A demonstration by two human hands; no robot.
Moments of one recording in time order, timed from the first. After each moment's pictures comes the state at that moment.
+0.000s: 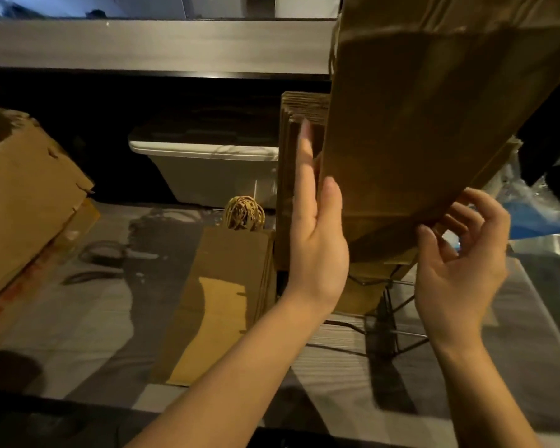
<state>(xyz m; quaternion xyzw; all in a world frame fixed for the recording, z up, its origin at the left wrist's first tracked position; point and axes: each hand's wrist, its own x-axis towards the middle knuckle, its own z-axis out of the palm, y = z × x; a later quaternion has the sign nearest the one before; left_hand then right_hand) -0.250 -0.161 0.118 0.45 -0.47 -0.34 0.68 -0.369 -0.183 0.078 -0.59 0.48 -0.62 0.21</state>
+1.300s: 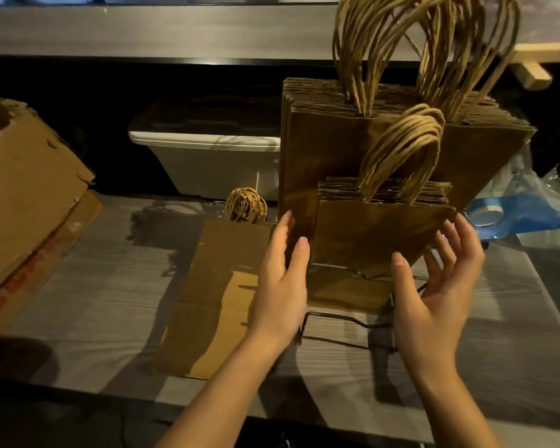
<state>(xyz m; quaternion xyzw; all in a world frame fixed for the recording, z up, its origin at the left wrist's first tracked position) -0.219 -0.132 0.054 0.61 -0.38 -0.42 0.56 -0.360 -0.155 0.046 -0.57 0.47 -0.61 0.30</state>
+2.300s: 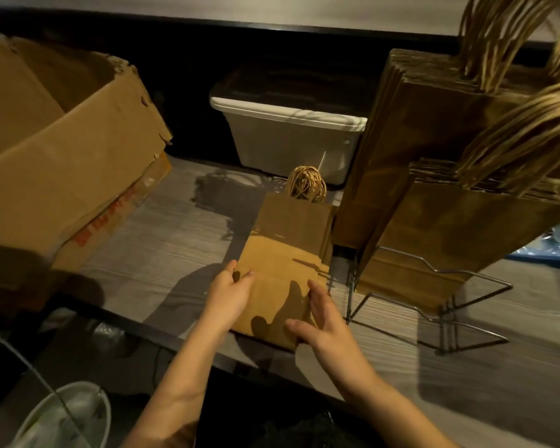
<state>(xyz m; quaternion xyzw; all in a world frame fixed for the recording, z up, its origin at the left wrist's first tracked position) -0.104 -0.064 -0.009 0.84 -0.19 -0.37 0.35 -0.263 -0.090 -0.014 -0.54 0.44 -0.15 0.71</state>
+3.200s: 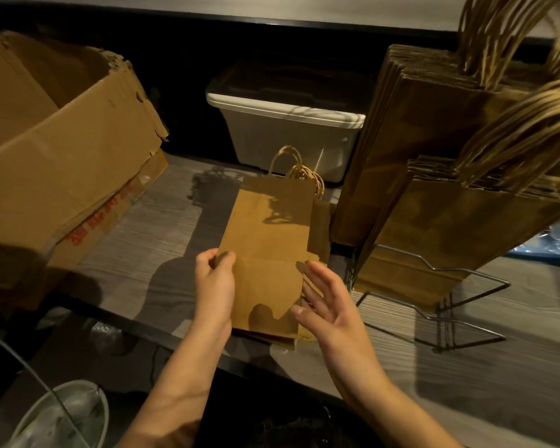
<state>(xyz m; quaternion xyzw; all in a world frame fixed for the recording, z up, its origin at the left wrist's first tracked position) -0.111 -0.066 0.008 0.74 -0.03 -0.31 0.59 -0.268 -0.085 0.017 -0.50 0.37 -0.28 0.73</state>
